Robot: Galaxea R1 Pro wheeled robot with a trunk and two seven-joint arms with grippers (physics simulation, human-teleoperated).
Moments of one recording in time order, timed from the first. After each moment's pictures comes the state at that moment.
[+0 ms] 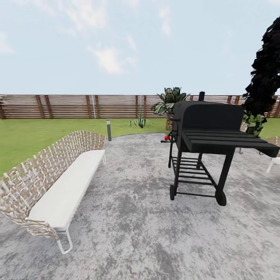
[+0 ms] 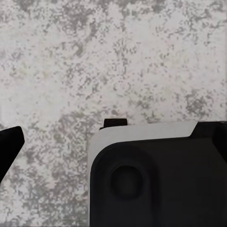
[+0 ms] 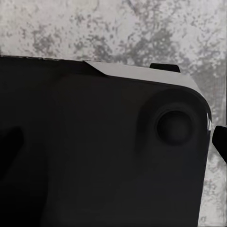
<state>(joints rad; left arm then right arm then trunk) 0.00 0.02 -0.01 0.00 -0.01 -0.44 0.01 0.00 0.07 0.07 -0.06 0.00 -0.12 0.00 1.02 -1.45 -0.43</state>
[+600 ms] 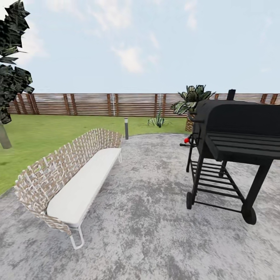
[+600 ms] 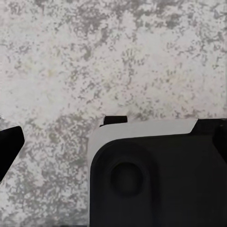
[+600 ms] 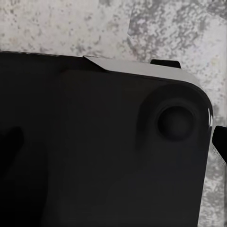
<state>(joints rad) 0.00 0.02 -0.01 0.00 0.00 -0.44 0.01 0.00 0.07 0.07 -0.06 0.00 -0.12 0.00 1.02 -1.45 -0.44</state>
